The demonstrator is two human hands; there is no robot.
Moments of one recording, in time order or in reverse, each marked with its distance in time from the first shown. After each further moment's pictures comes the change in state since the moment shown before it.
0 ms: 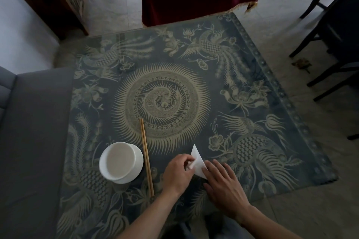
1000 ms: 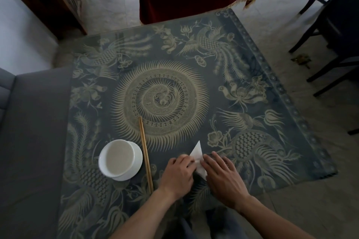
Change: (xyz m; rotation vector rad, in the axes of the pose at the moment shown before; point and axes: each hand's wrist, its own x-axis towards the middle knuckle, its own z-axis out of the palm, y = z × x) left_hand -0.009 -0.016 0.001 0.603 -0.207 0.463; right_hand 0.007 0.006 -0.007 0.004 -0.003 -0.027
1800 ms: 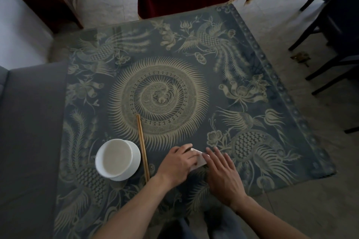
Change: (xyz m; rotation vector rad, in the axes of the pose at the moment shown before) left_hand 0.027 -0.018 -0.016 0.056 -0.056 0.166; right_hand 0.006 -0.001 0.011 0.107 0.074 0.116
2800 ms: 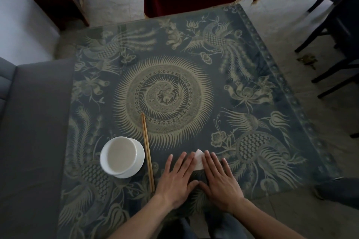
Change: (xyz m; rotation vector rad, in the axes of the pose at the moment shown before) left_hand -0.046 0.018 0.036 0.092 -0.144 -0.216; right_hand -0.003 -0.009 0.022 -0.085 -0.212 -0.006
